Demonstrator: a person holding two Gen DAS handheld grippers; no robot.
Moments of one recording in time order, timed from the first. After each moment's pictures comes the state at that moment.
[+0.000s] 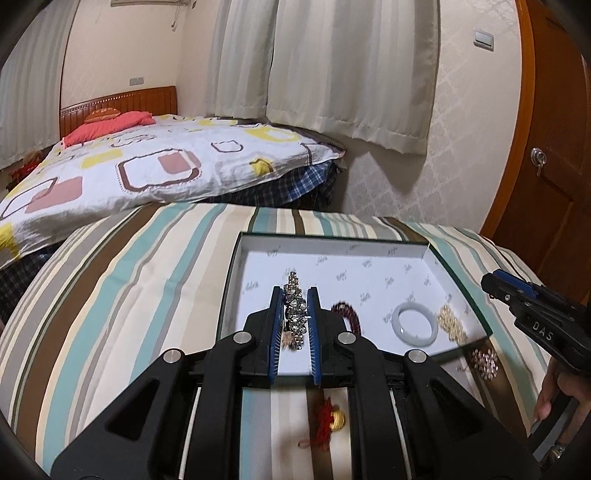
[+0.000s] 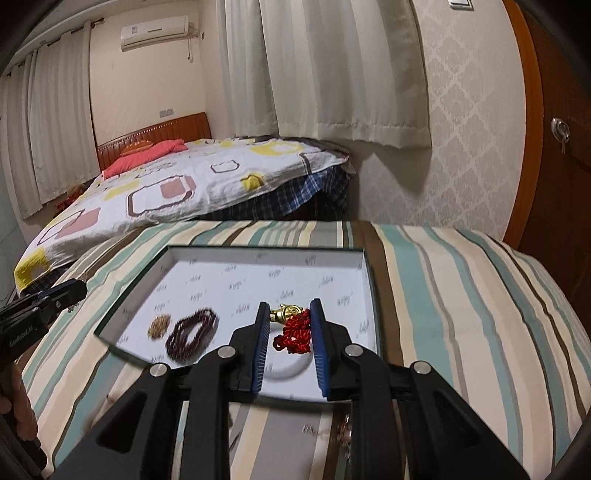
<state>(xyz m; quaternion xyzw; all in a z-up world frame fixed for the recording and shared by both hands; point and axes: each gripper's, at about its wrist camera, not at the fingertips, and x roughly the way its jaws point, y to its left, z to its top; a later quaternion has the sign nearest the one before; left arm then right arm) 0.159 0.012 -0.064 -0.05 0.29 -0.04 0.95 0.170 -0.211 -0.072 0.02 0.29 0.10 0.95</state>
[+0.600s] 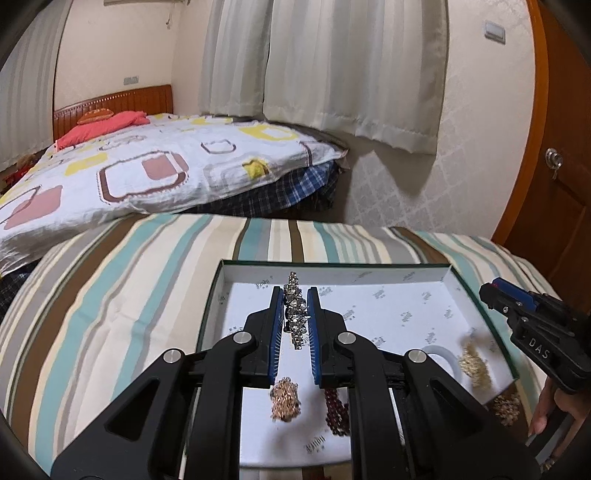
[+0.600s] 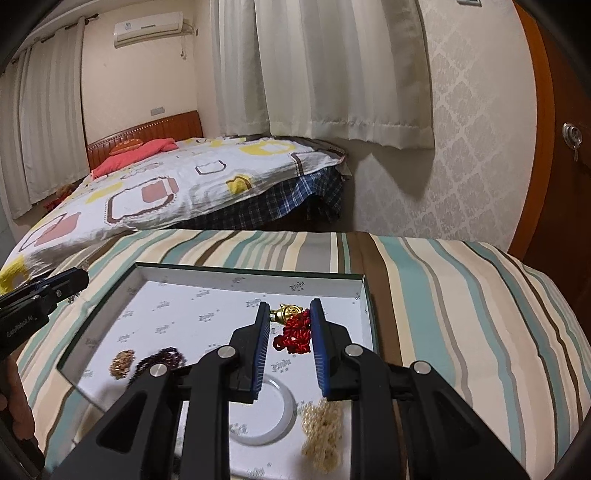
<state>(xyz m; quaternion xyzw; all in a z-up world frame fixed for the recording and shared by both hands) 0.244 0.002 -0.080 -0.04 0.30 -0.04 0.95 0.232 -0.210 -0.090 0.01 0.30 0.08 0.95</state>
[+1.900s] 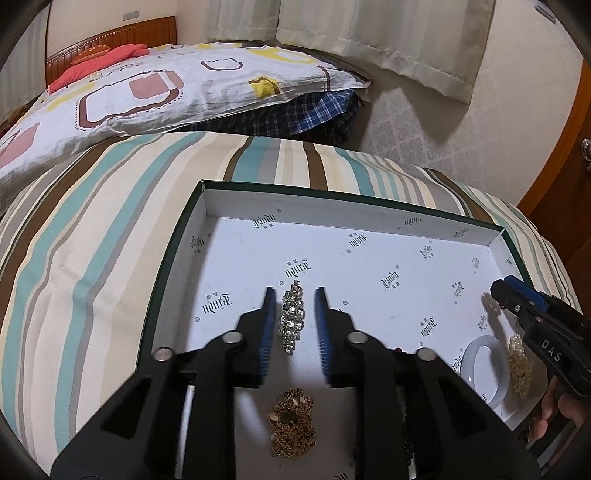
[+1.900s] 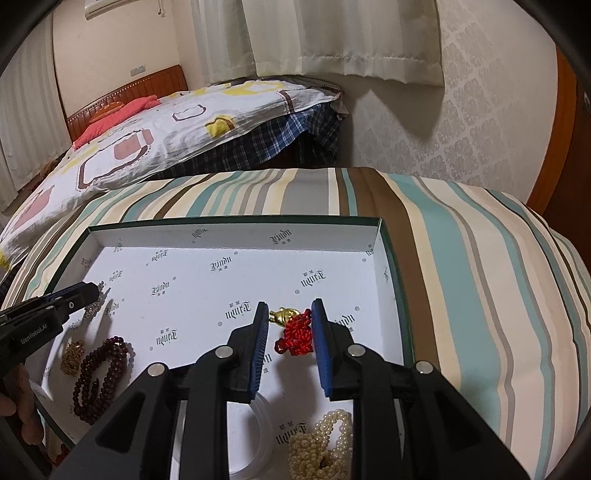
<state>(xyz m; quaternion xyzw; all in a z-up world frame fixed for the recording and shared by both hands) 0.305 0.010 -0.144 -0.07 0.43 -0.03 0.90 0.286 -0.211 -0.136 0.02 0.40 0.08 0.91</state>
